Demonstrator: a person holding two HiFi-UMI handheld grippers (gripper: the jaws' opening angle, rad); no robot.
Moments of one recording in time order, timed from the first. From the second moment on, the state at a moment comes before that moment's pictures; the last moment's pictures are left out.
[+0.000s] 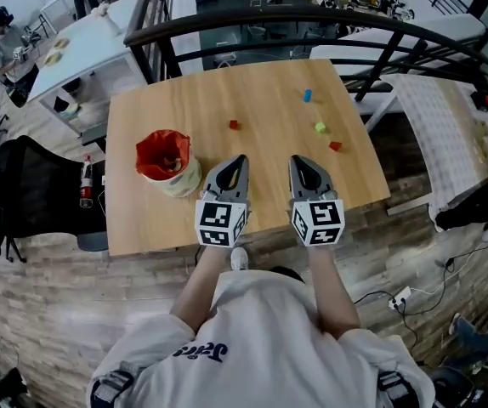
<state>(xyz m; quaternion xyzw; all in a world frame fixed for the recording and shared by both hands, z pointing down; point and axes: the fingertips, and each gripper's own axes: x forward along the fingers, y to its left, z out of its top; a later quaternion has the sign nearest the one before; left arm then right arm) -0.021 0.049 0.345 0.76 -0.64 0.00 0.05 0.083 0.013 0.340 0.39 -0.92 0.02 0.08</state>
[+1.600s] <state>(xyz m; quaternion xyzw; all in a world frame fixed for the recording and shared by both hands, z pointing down) -0.151 -0.104 0.566 0.67 -0.71 0.05 0.21 -0.168 -0.218 0.691 -0.04 -0.90 -0.05 0.42</state>
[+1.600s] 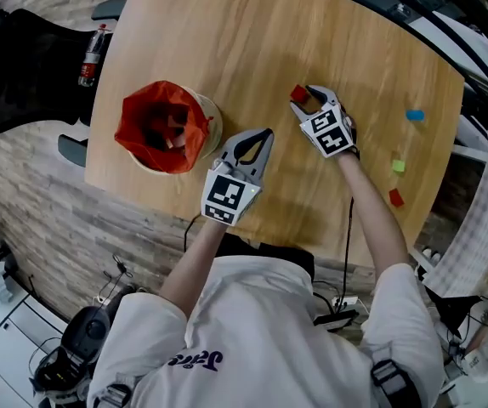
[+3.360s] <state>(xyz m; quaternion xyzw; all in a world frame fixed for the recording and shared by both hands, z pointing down) -0.218 0.097 0.458 0.58 -0.80 0.00 0.14 -0.244 0.030 0.463 -0.26 -0.89 -0.19 0.32</state>
